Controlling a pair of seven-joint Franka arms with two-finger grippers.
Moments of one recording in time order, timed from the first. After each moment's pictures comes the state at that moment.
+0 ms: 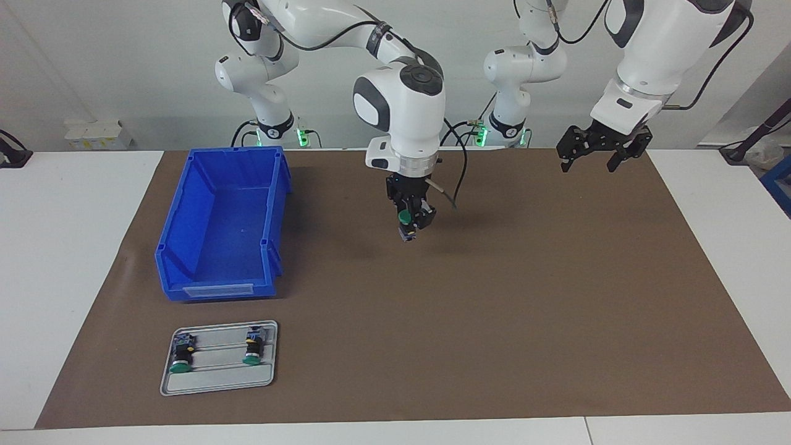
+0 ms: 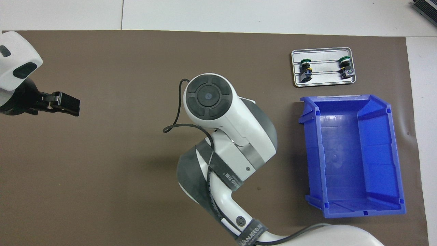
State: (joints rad) left arm 0.02 0.03 -0.18 -1.53 0.01 1.51 -0.07; right arm 0.60 0.39 0.02 -1.41 -0.09 1.84 1.56
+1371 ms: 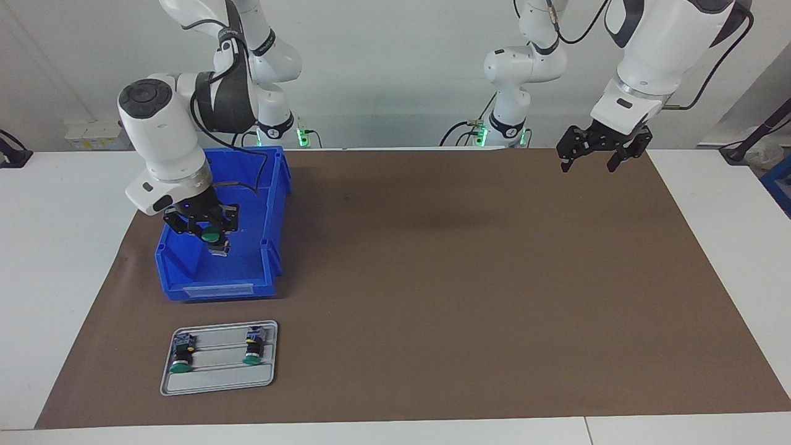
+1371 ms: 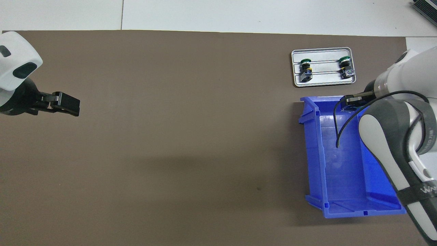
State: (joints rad) left arm 0.02 0.03 -0.18 -1.53 0.01 1.51 -0.07; right arm 0.00 0.11 0.01 -1.85 -0.09 2.00 -0.07
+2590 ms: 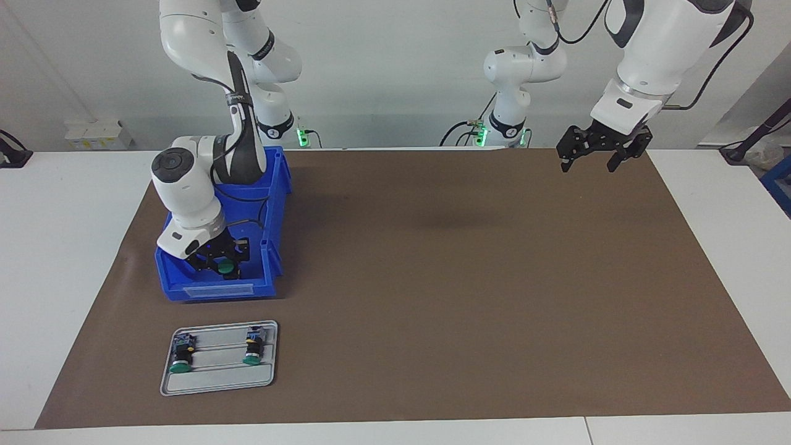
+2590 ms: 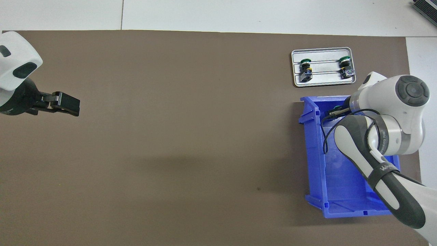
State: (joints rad) left arm 0.02 0.03 -0.18 -1.53 0.01 1.51 -0.07; right arm -0.04 0.23 0.02 -2.03 -0.08 2.32 -0.21
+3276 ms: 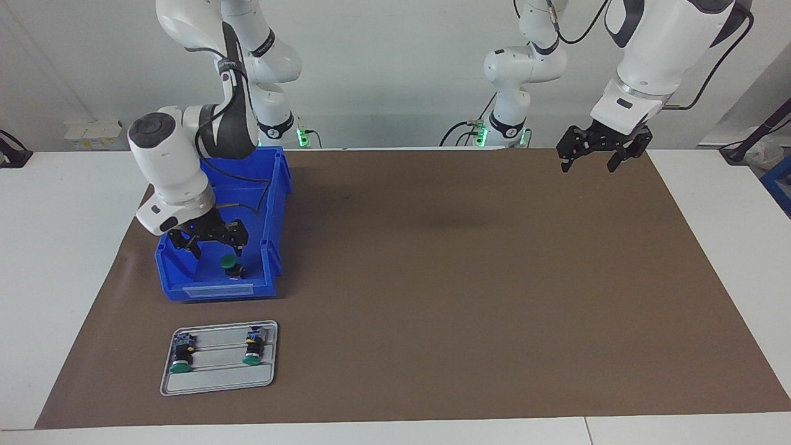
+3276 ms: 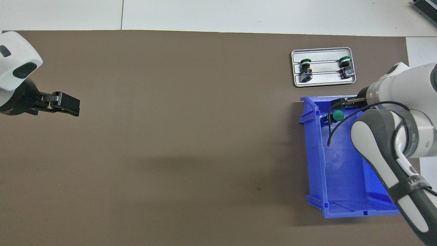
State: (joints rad) left arm 0.02 0.03 -0.18 -1.53 0.01 1.51 -0.07; right arm -0.04 0.09 0.04 -1.95 -0.04 2.15 0.02
